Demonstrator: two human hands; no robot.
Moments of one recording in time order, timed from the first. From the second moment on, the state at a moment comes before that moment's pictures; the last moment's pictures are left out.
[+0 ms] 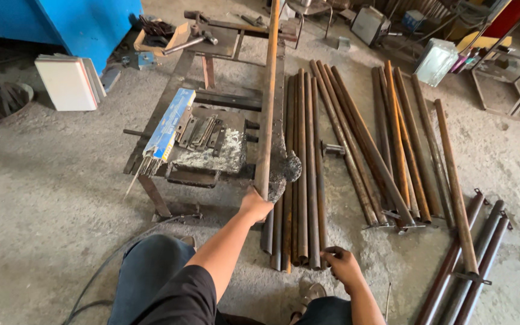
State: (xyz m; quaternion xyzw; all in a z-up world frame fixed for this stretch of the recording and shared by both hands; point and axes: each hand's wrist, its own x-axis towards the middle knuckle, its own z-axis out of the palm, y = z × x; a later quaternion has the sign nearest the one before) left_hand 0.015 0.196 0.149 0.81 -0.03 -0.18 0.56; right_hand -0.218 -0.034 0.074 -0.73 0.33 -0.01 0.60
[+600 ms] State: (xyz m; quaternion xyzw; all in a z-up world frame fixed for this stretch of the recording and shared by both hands) left_hand 0.039 0.252 0.122 0.63 0.00 -0.41 0.66; right_hand -0.220 -0.030 0.080 -0.72 0.34 0.01 0.60
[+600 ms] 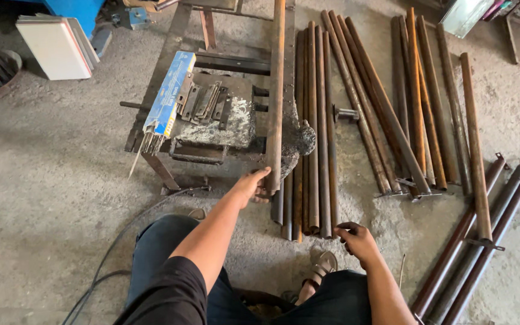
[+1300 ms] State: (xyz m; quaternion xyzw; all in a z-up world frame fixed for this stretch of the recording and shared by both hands) left_hand 0.047 0.243 0.109 0.67 -0.03 -0.36 0.65; right_hand -0.213 -0.020 0.090 -0.75 0.34 0.03 0.56
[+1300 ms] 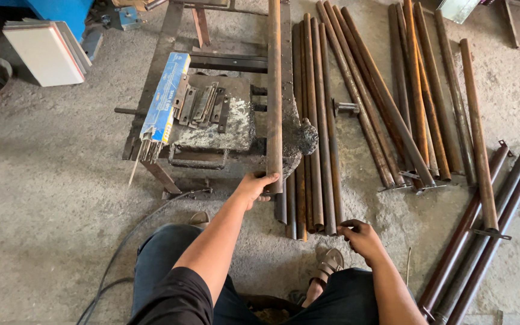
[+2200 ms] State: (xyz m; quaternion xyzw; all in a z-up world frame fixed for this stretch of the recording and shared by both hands) left_hand 0.043 0.236 0.091 0.74 -0.06 -0.30 0.60; right_hand -0.209 -0.014 0.100 -0.76 0.35 0.04 0.54
